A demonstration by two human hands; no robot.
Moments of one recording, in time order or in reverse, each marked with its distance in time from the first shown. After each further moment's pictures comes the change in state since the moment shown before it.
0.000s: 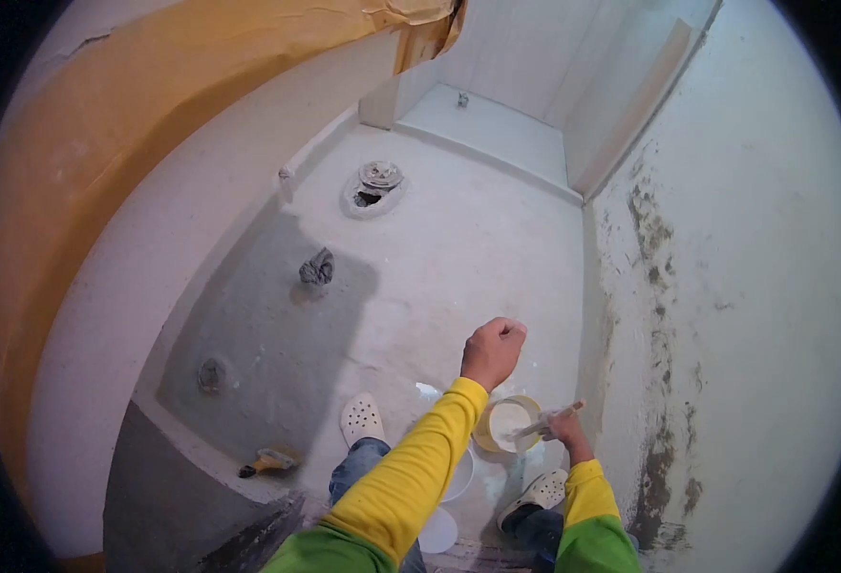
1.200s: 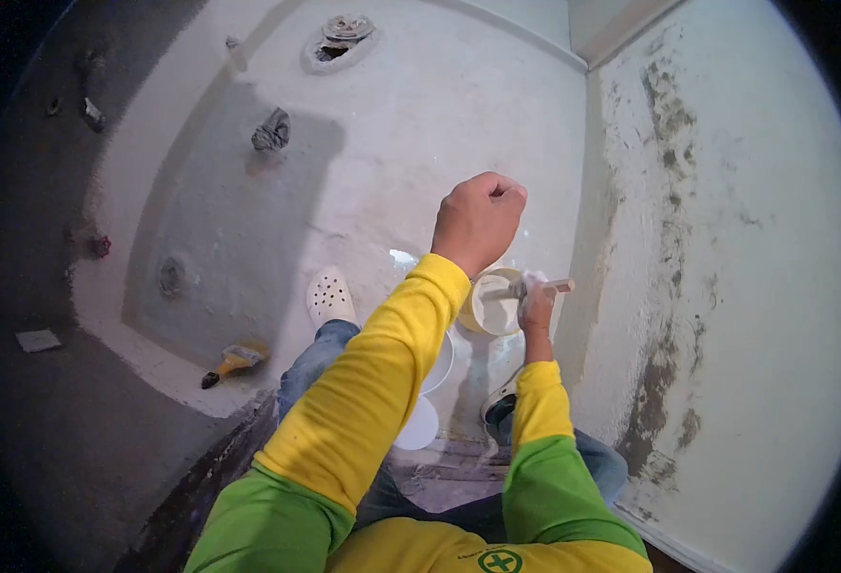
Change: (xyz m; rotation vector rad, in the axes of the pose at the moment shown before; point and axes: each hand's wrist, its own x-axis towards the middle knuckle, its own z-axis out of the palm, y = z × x) left_hand -0.002 0.004 0.007 -0.010 -0.020 -0.095; right_hand 0.022 -0.072 0.043 -0.493 0.983 -0.209
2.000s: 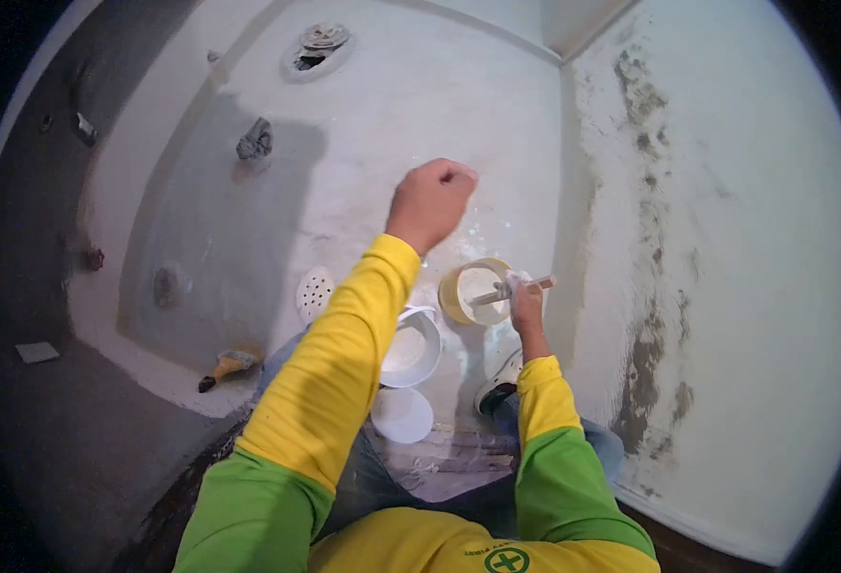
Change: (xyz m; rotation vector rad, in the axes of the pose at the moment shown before) left_hand 0.004 -0.011 -0.020 0.009 -0.031 0.034; right_hand -0.018 0.006 -0.019 0.201 -0.131 -0.011
